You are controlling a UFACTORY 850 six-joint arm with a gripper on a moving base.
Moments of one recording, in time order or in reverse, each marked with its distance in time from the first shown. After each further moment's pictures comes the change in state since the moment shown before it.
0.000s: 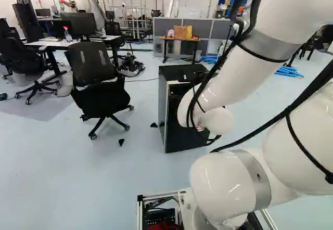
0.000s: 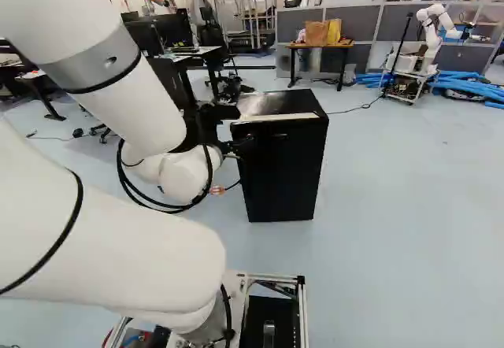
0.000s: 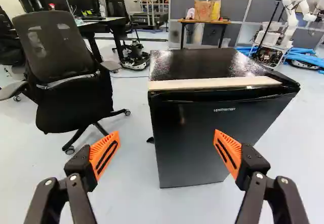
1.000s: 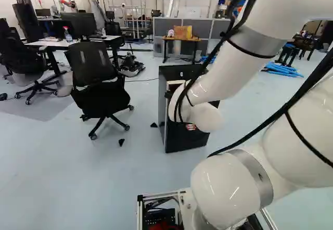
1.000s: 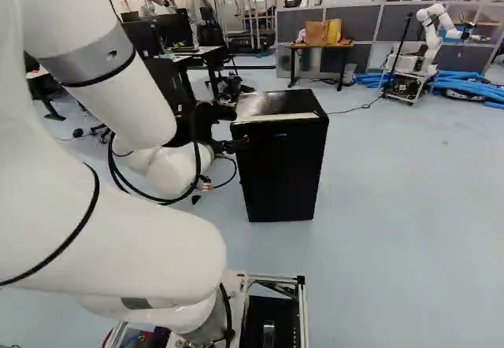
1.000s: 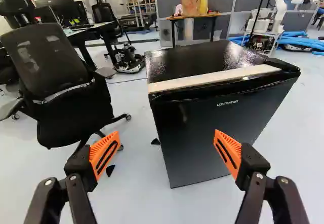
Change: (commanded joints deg) arm 9.1 -2.5 -2.2 15.9 0.5 0.0
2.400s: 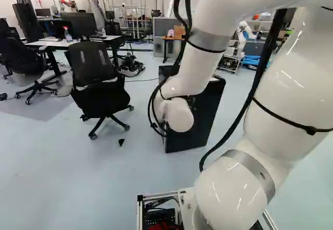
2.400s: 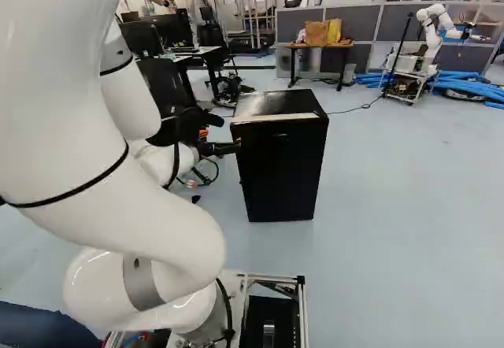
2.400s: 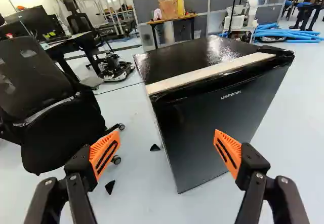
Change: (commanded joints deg) arm 14.9 -14.9 -6.8 23.2 11.2 0.0
